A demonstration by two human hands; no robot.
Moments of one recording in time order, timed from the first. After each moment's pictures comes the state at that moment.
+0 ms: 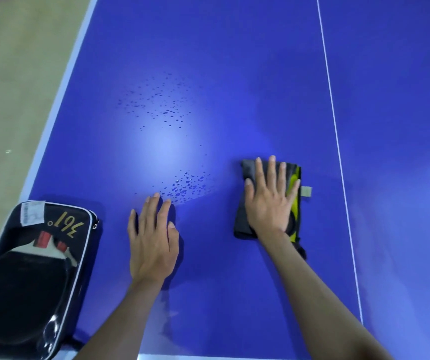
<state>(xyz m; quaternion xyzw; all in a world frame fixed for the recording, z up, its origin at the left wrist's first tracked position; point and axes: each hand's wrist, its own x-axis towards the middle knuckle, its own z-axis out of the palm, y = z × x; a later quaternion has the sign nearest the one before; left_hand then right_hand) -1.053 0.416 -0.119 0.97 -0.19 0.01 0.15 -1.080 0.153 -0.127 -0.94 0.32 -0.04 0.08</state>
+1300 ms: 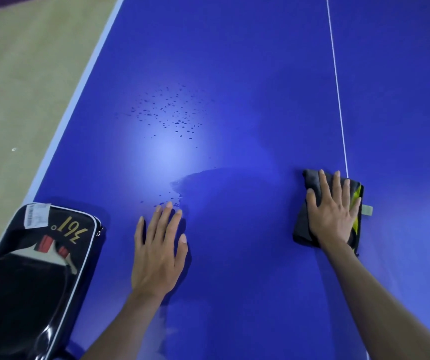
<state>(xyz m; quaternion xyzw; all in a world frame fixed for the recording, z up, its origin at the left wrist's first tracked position) -1.054 0.417 -0.121 0.96 -0.23 0.02 0.15 -1.113 0.029 -0.121 -0.91 0.40 -0.01 0.09</state>
